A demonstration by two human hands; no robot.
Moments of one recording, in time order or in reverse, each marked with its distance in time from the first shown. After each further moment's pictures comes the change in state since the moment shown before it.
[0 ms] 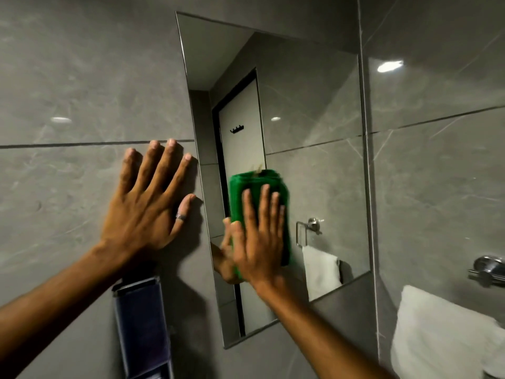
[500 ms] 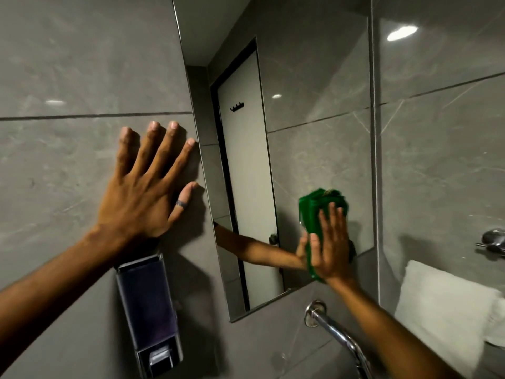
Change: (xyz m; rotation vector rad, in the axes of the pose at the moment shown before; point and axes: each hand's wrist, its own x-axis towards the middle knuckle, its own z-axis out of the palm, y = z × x) left_hand -0.007 -0.001 0.004 0.002 -0.009 0.073; right_hand -0.065 0.183 -0.011 -0.009 0.055 0.023
